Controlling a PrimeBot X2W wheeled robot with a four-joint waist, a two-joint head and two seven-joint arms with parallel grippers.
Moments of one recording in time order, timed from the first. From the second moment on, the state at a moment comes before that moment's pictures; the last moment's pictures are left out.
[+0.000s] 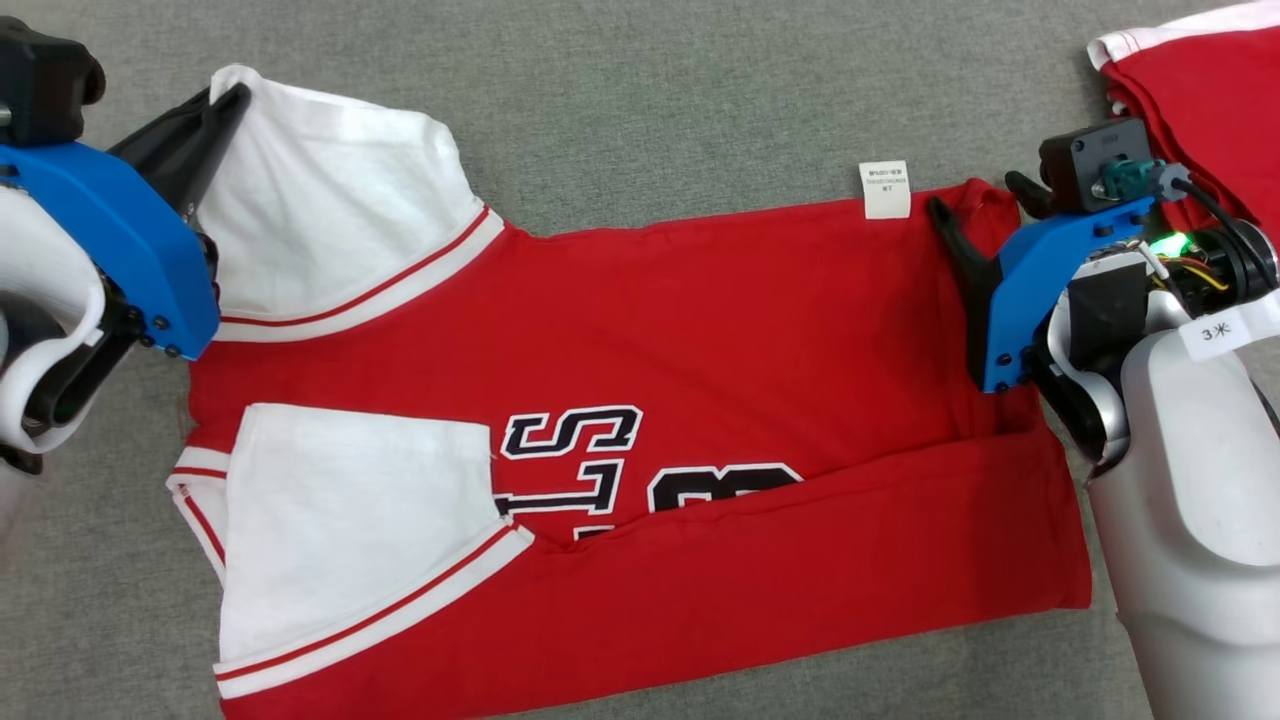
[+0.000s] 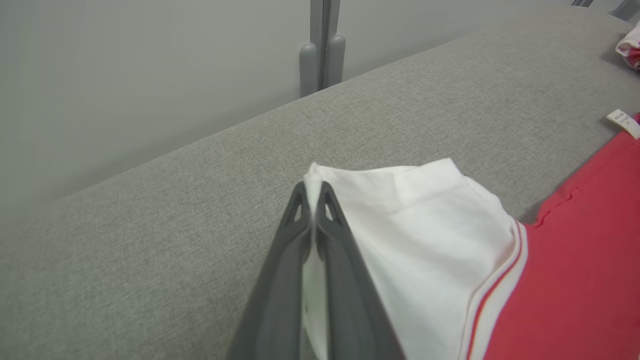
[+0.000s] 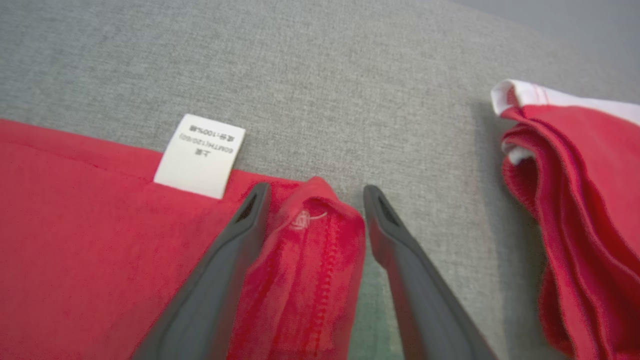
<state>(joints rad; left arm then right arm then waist) -0.83 0.71 -0.58 0.19 -0.77 -0.13 0.35 -0.68 -0.15 0.07 0.34 0.05 0.13 0.47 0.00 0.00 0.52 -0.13</state>
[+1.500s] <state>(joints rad) -0.13 0.63 -0.69 0.14 -0.93 0.02 -0.21 -0.11 -0.08 -0.12 0.22 0.17 0.13 0.07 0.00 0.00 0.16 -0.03</state>
